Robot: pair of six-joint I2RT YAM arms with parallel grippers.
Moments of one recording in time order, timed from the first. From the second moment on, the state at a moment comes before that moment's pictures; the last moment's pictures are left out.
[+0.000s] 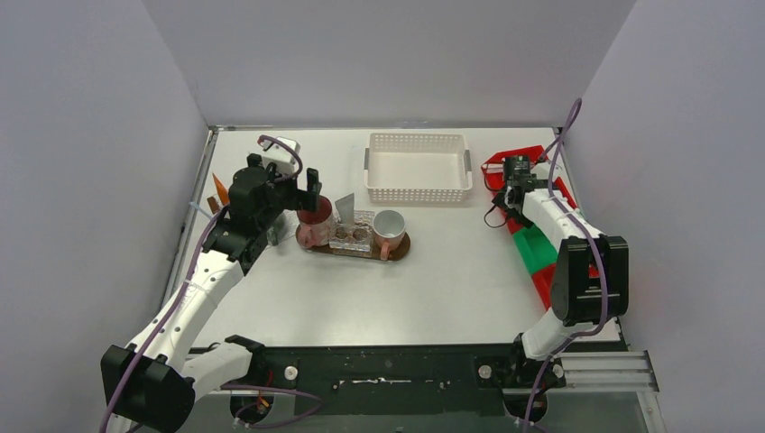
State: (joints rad) left arm -0.34 1.08 0.92 -0.09 -0.05 -0.02; right arm 0.06 1.62 1.13 -0.53 0.45 0.68
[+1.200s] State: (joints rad) left arm -0.35 1.08 0.92 -0.09 -0.08 0.01; right arm 0.01 1.79 1.23 -0.54 0.51 0.88
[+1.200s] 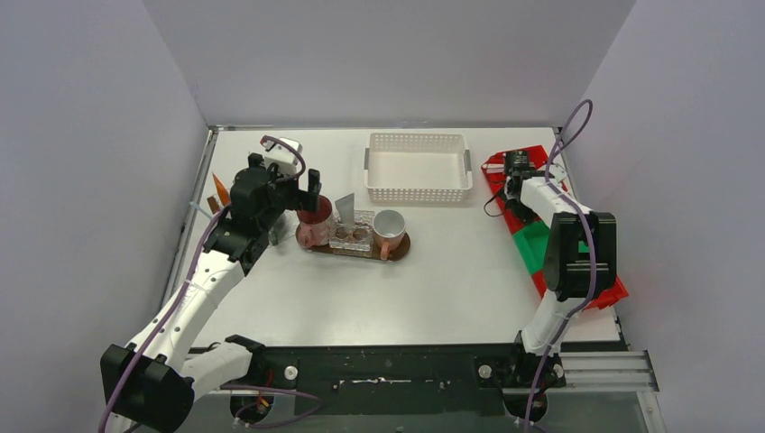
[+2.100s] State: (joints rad) left arm -0.35 1.08 0.92 -0.09 -0.07 0.01; right arm 0.01 1.76 1.30 -0.62 0.50 0.92
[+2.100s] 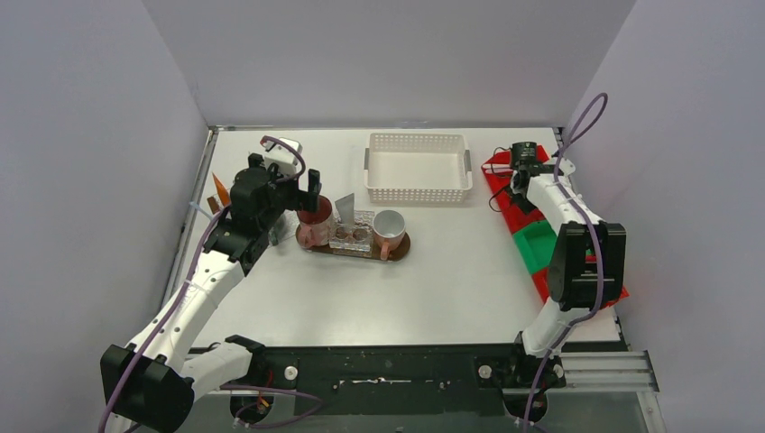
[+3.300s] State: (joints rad) left arm -0.33 1.05 1.01 -0.10 0.24 -0.26; right arm 0.20 0.89 0.59 0.06 0.04 0.31
